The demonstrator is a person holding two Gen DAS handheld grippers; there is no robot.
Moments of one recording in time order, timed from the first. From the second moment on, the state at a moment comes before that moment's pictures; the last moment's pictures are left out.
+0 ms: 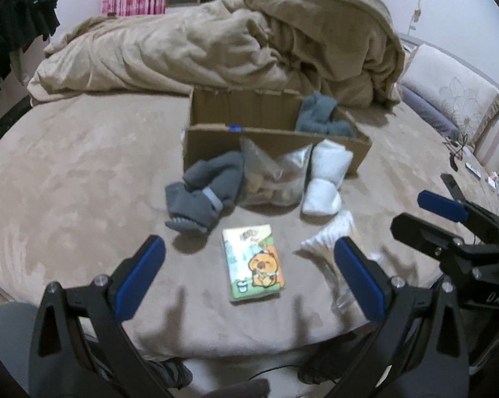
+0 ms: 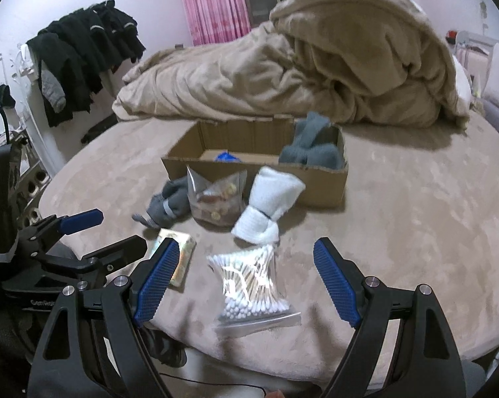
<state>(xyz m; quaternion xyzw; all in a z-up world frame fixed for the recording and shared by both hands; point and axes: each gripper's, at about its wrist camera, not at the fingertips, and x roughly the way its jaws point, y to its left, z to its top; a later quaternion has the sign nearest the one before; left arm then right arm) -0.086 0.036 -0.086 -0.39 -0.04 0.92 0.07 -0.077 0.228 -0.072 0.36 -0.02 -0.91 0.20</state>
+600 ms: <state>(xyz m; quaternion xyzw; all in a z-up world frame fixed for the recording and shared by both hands) -0.113 0.038 -0.147 -0.46 -0.03 0.89 0.08 -0.104 0.217 -0.133 0.43 -0.02 -0.87 0.21</state>
